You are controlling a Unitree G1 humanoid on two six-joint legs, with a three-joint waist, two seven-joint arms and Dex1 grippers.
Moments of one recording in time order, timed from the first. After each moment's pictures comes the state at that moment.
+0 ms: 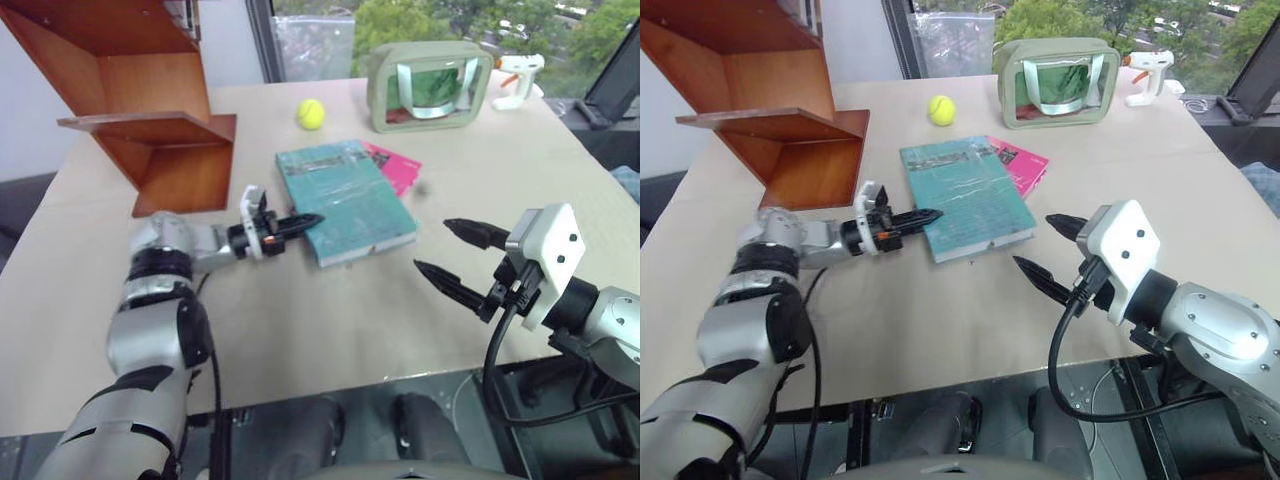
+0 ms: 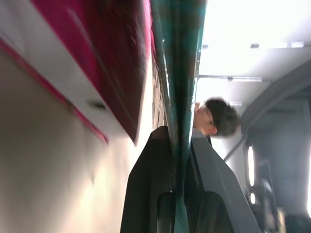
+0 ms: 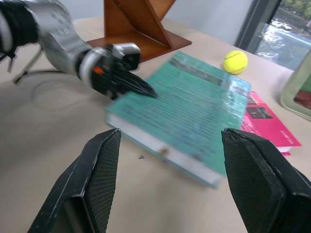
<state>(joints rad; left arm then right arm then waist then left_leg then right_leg) -0.93 0.55 0.35 0.79 -0.72 1.55 -0.94 -0.16 -0.82 -0.21 -0.99 0.97 0.85 0.25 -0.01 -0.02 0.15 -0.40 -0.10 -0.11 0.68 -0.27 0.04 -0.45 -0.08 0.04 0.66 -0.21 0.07</state>
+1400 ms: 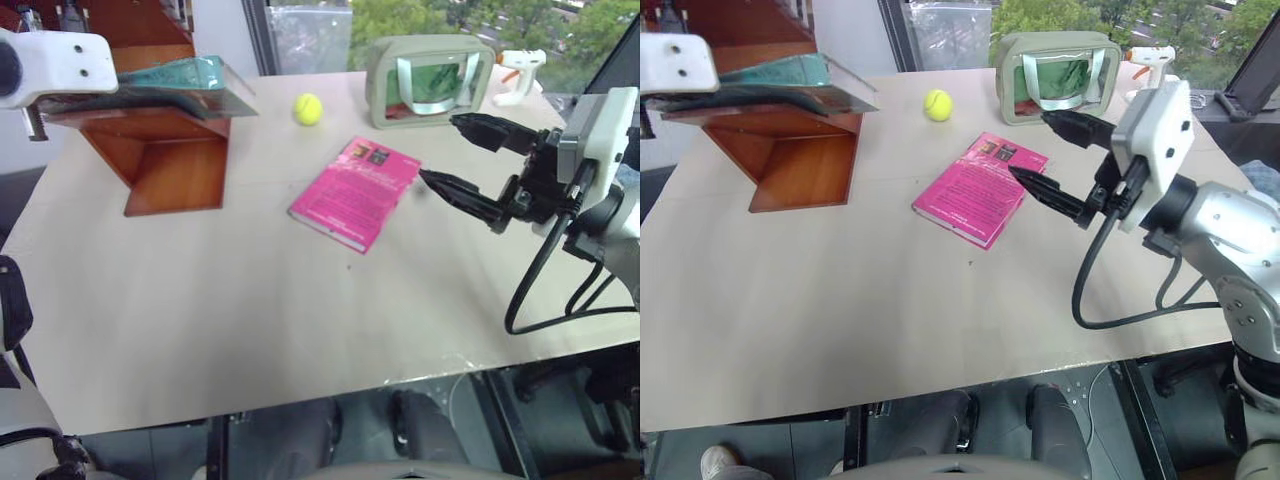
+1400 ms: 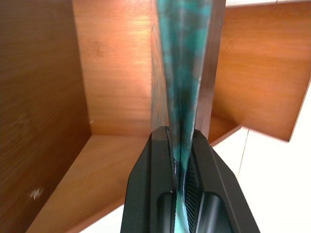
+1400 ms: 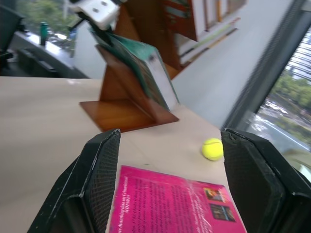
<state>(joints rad) -1.43 1.17 -0.32 0.94 0.53 -0.27 -1.17 -0.54 -0.76 -0.11 -0.64 0.77 0.59 0.59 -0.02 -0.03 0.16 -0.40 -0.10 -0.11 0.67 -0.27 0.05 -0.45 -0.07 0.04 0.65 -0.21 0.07</state>
